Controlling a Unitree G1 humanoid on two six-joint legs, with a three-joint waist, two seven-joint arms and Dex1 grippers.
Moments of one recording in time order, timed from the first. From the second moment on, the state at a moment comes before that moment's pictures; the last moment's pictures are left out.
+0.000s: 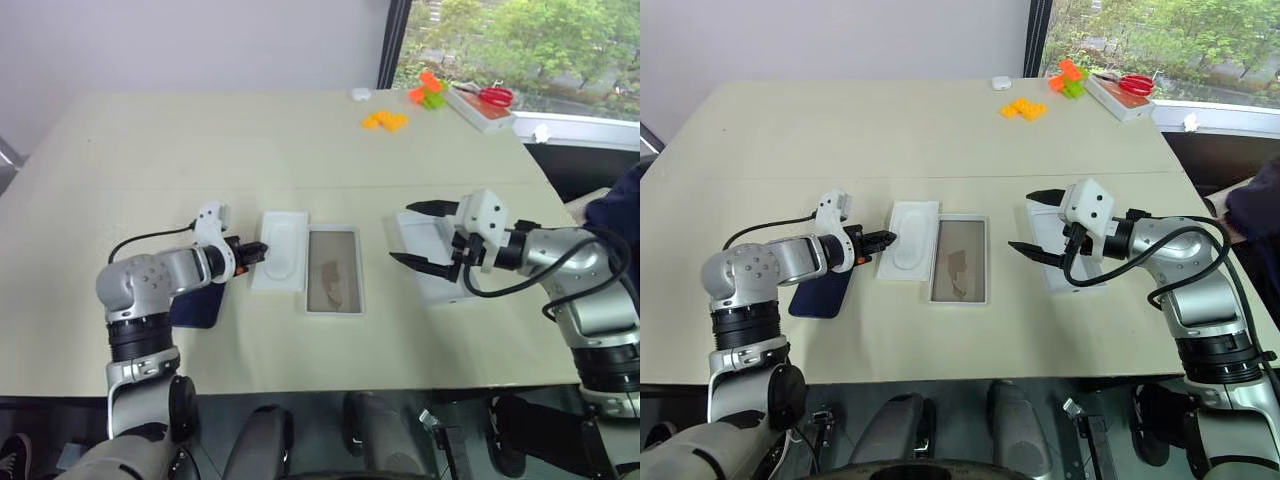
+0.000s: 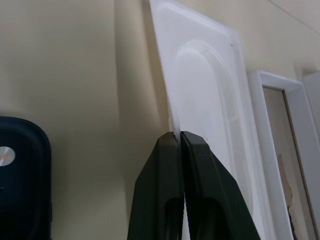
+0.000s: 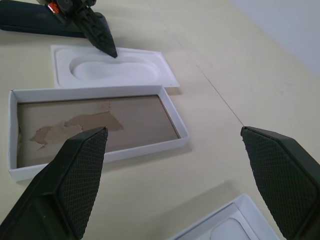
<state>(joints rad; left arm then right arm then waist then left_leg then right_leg) -0.60 0.27 0.40 0.03 -0.65 1.37 -0.19 -0.39 -0.76 -0.02 -0.12 0.32 0.21 1.02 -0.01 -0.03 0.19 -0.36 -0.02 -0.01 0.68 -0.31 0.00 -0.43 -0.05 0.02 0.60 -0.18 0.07</state>
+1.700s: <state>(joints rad) -0.53 -0.16 0.50 -0.32 -0.93 1.61 0.38 -0.25 -0.85 -0.09 -0.18 0.43 0.21 1.17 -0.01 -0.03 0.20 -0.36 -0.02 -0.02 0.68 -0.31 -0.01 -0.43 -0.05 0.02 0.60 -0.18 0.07</state>
